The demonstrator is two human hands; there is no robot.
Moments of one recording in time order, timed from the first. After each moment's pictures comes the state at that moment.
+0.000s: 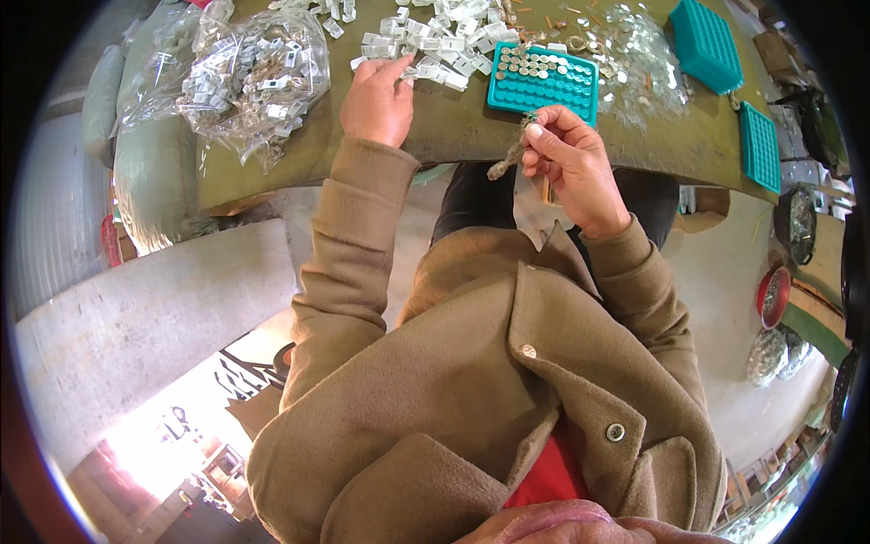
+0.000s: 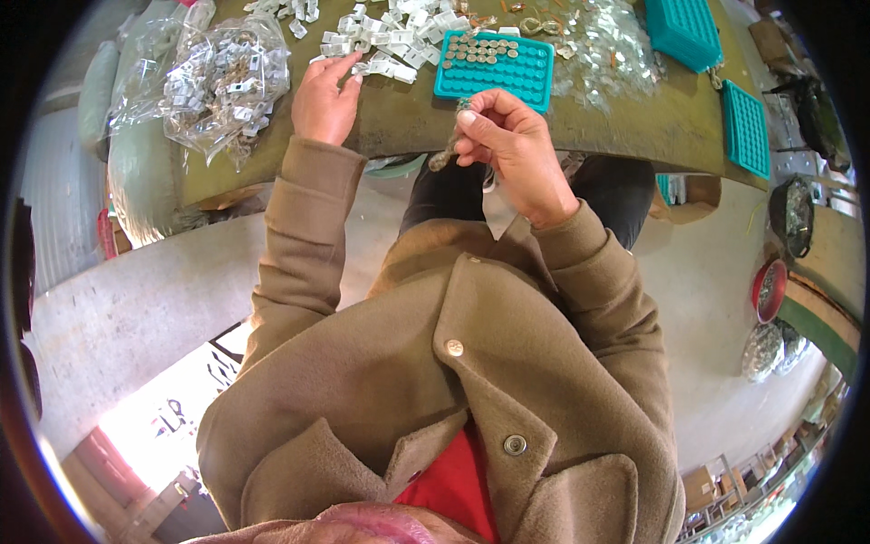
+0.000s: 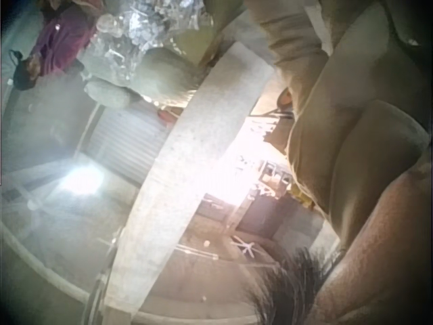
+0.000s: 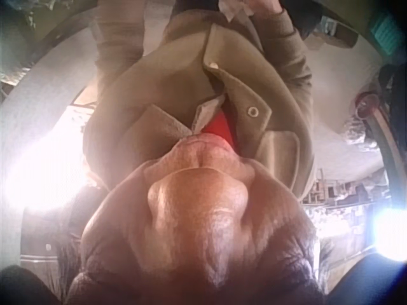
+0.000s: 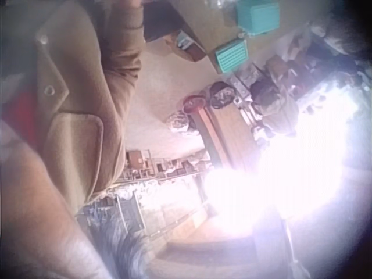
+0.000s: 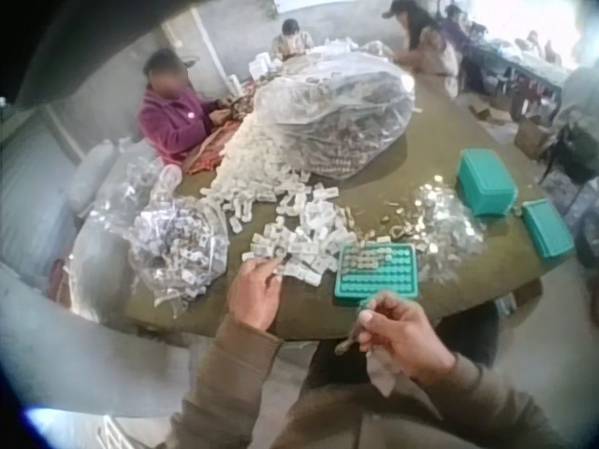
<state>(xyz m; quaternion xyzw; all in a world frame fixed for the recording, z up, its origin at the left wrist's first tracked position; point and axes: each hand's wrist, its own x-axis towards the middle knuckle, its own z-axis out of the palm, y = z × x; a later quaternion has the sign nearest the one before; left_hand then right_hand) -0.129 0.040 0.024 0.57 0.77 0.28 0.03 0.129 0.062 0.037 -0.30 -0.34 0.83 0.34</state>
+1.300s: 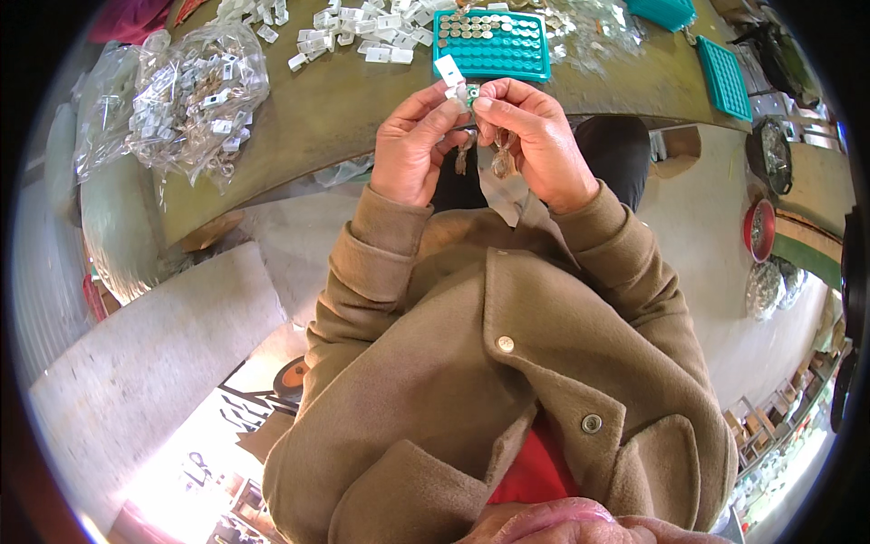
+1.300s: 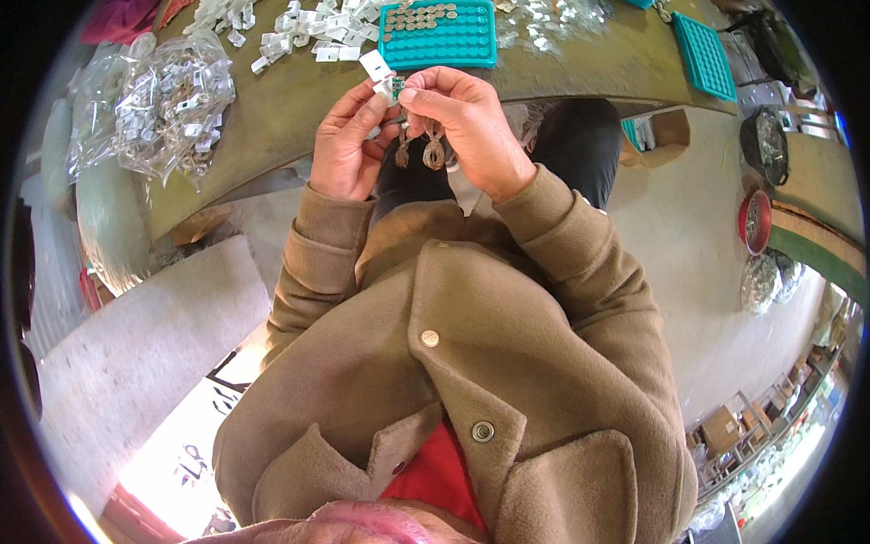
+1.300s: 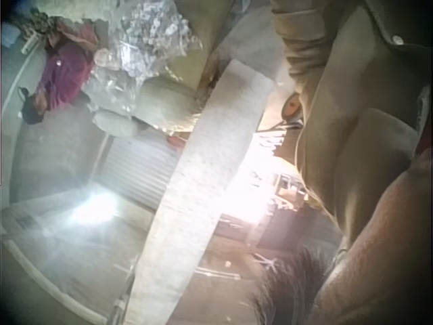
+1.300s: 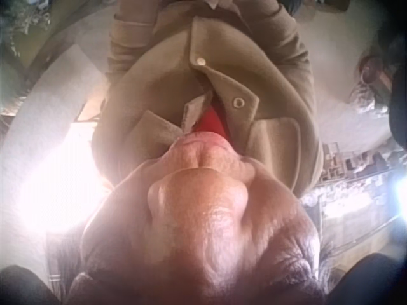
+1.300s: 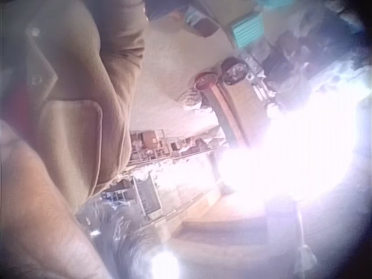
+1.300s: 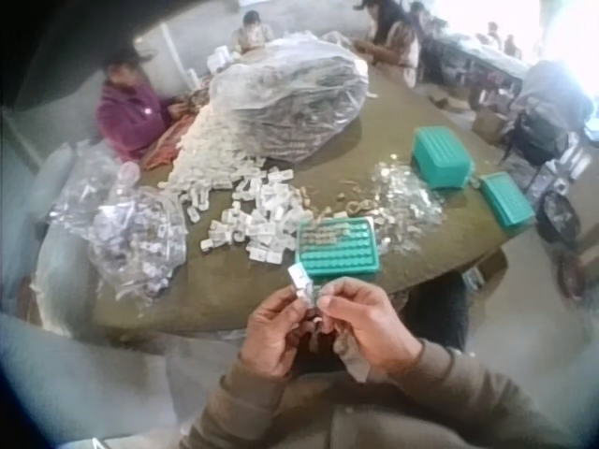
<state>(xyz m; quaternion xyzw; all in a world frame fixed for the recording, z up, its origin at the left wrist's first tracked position) -0.033 -0.010 0.013 0.21 0.42 0.62 0.63 0.126 0.040 0.036 -0.30 -0.36 0.80 0.38</state>
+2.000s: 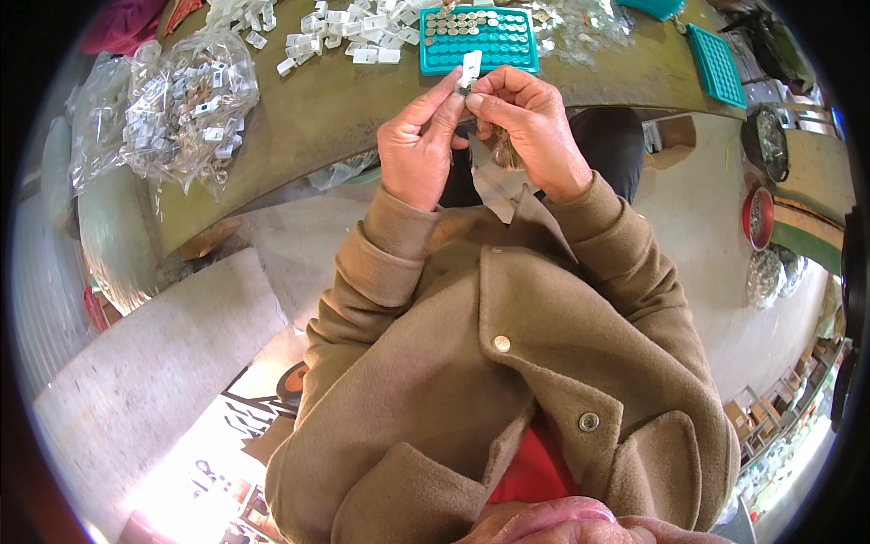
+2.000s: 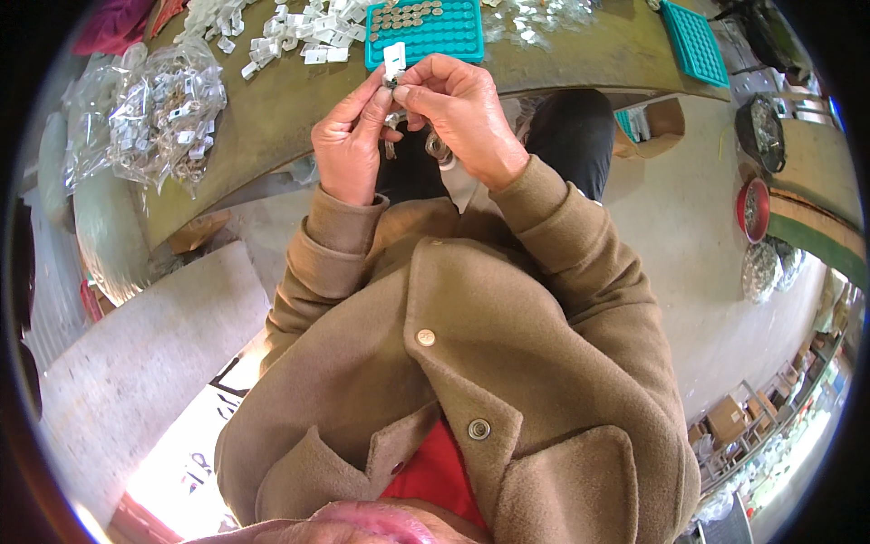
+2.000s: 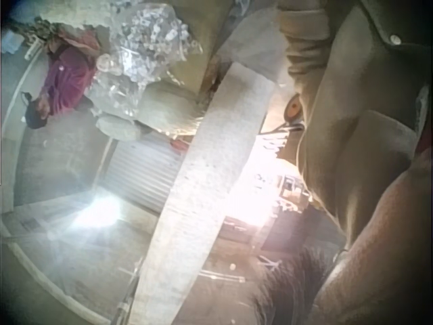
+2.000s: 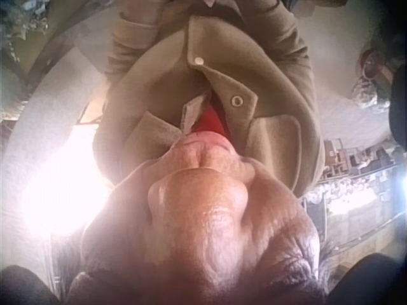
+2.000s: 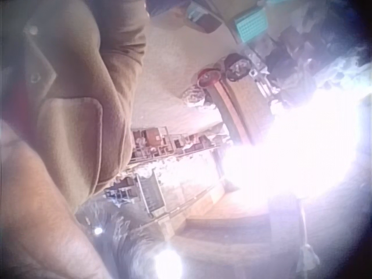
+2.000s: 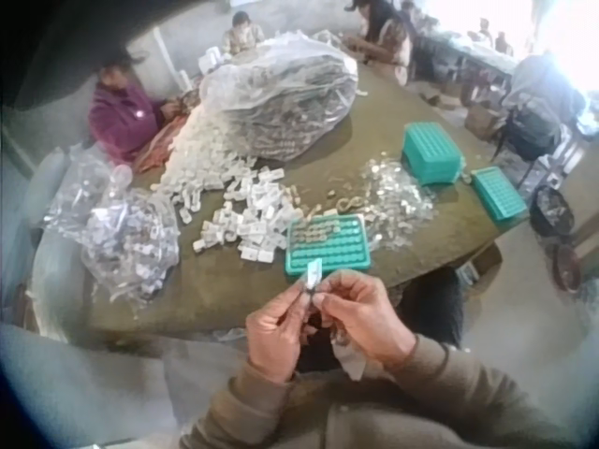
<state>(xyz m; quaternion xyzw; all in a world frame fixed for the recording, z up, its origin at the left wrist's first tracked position) -0.009 -0.009 0.022 0.41 0.53 0.60 0.44 0.129 0.043 0.028 -0.32 -0.43 0.73 0.42</state>
